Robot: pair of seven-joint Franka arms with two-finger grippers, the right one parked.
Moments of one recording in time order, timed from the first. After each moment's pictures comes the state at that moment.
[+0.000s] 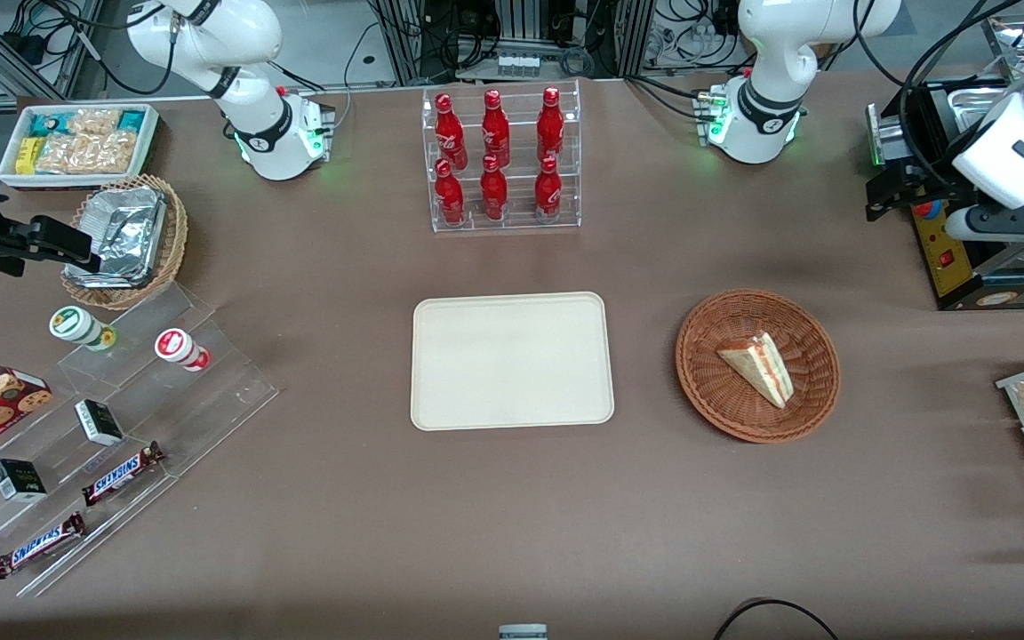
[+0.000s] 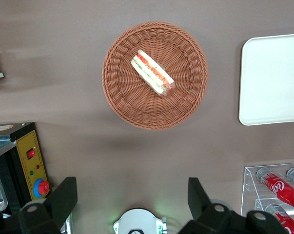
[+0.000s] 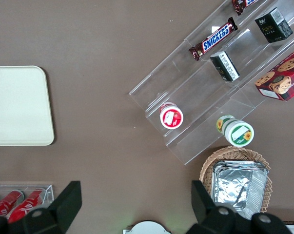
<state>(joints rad) -0.02 -0.09 -0.07 -1.66 -0.02 1.45 -0.03</state>
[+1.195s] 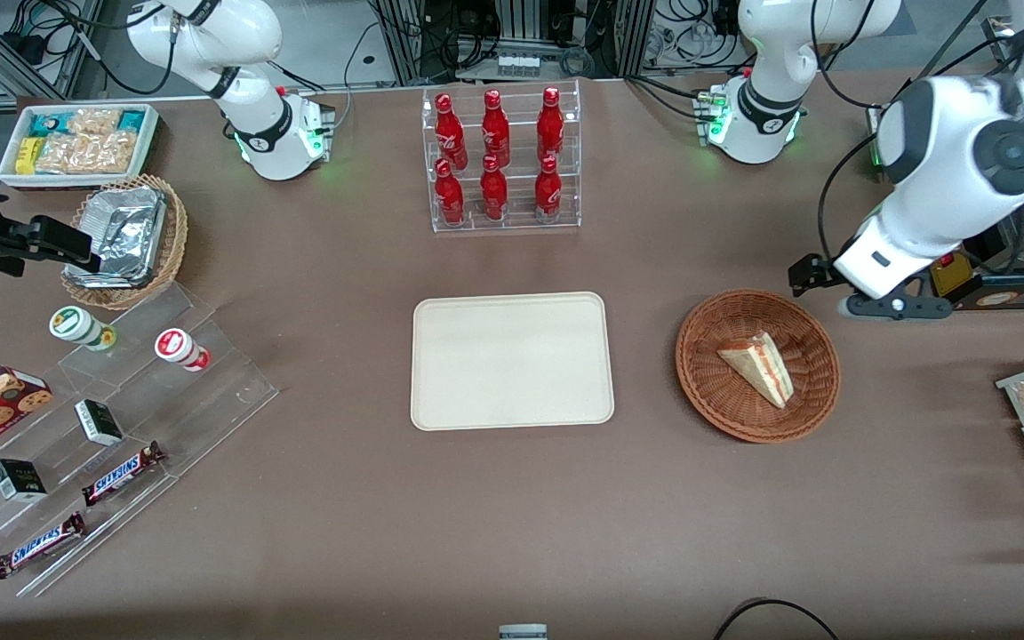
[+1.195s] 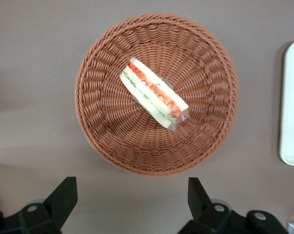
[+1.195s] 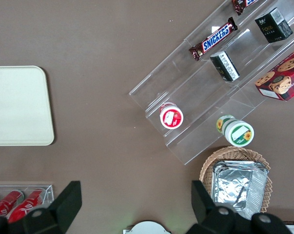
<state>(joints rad) -0.02 -0.09 -0.09 -2.22 -0.02 2.09 -0.03</state>
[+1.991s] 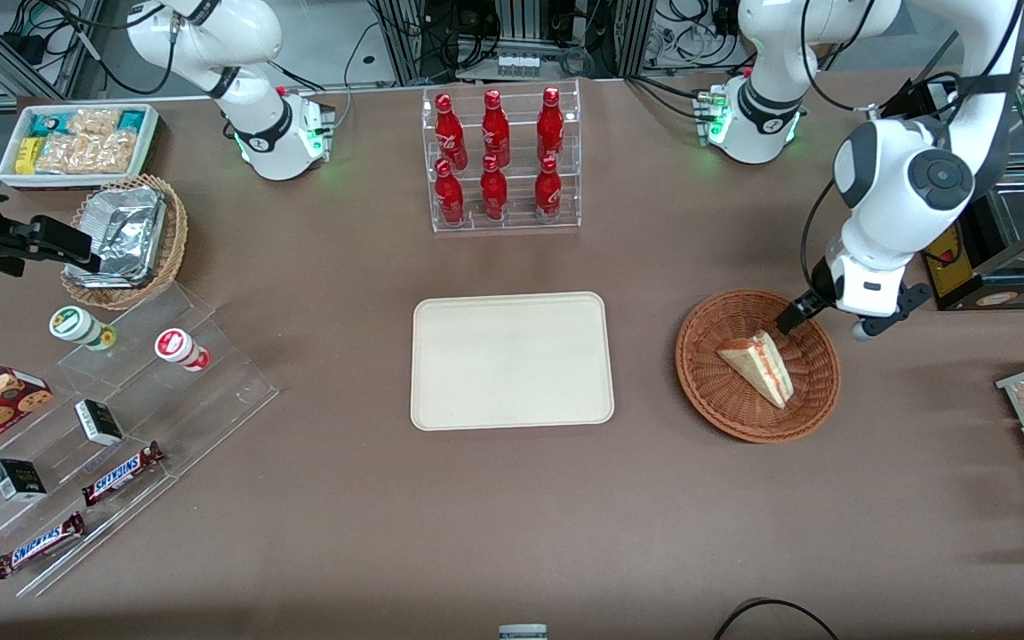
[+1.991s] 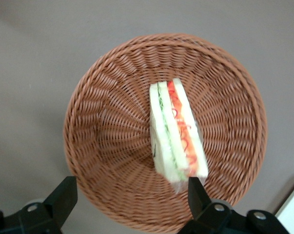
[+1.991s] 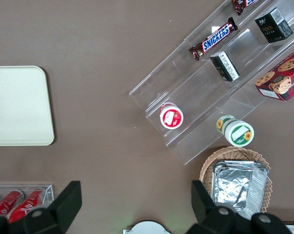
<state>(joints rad) -0.02 -0.03 -0.09 -2.39 -0.02 2.44 -0.80</state>
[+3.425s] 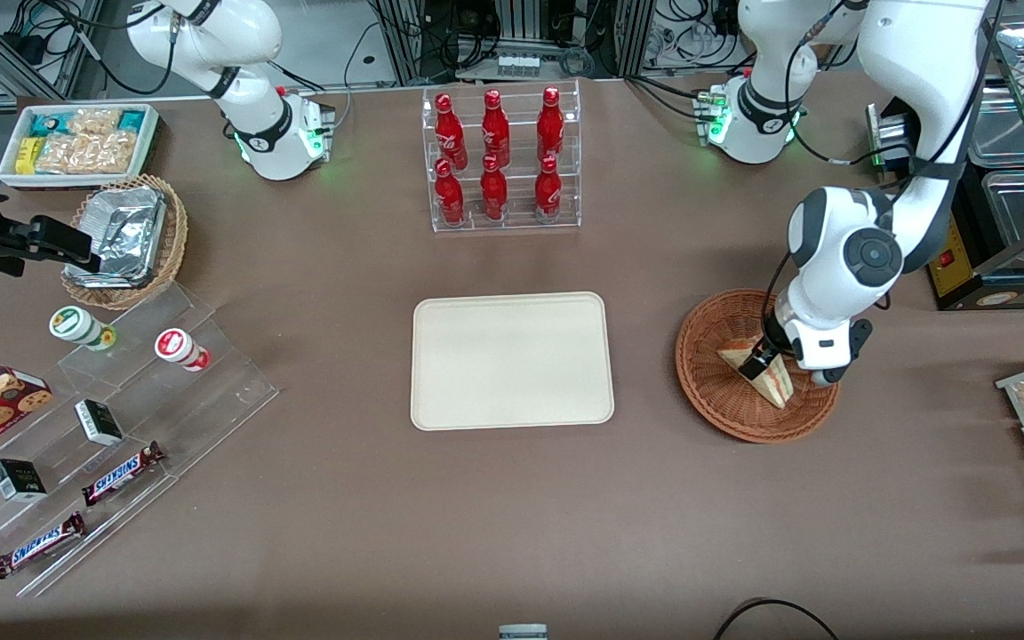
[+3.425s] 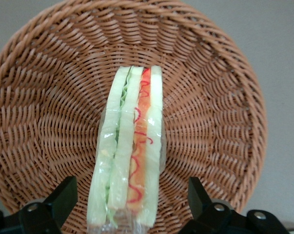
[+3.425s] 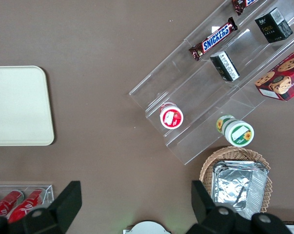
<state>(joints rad) -0.09 0.25 -0.10 -2.23 -0.02 2.48 -1.03</state>
